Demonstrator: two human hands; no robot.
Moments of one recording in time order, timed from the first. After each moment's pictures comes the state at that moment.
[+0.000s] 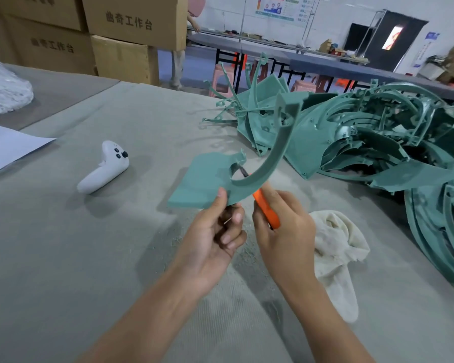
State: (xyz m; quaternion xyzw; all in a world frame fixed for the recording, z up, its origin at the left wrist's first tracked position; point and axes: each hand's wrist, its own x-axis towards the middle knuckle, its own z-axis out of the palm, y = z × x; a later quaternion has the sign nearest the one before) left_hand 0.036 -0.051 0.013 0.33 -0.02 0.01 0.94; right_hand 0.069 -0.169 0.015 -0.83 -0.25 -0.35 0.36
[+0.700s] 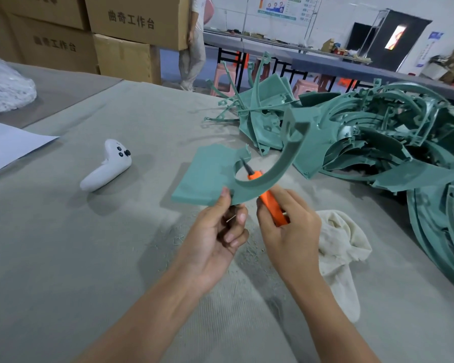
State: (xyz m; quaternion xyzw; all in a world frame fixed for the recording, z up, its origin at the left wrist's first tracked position) left_hand 0.037 -0.050 0.012 0.35 -0.05 0.02 0.94; right_hand 0.078 -0.173 0.014 -0.81 -0.25 -0.34 0.41
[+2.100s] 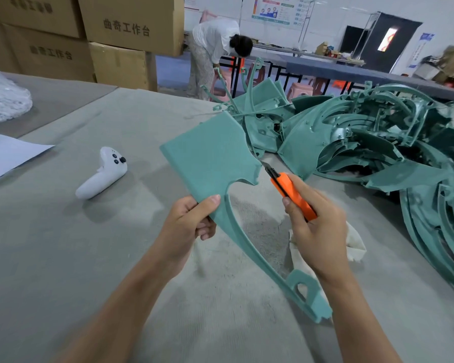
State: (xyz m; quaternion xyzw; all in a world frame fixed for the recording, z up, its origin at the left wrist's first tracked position) left_hand 0.046 -0.013 0.011 0.59 -0.04 0.10 0.80; right_hand 0.099 -0.219 0.020 -0.82 -0.25 -0.30 0.42
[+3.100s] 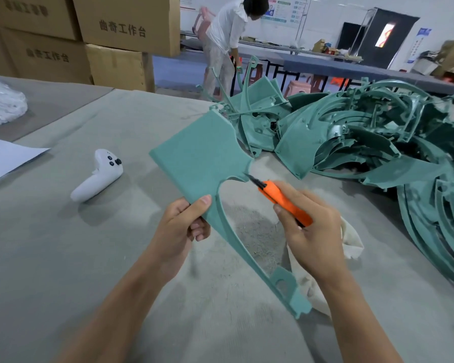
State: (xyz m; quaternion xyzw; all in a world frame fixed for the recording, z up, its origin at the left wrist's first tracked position) left_hand 0.045 -0.012 0.009 0.56 -0.01 0.09 0.82; right_hand 0.093 -0.221 0.020 -0.80 -0.31 -0.31 0.42
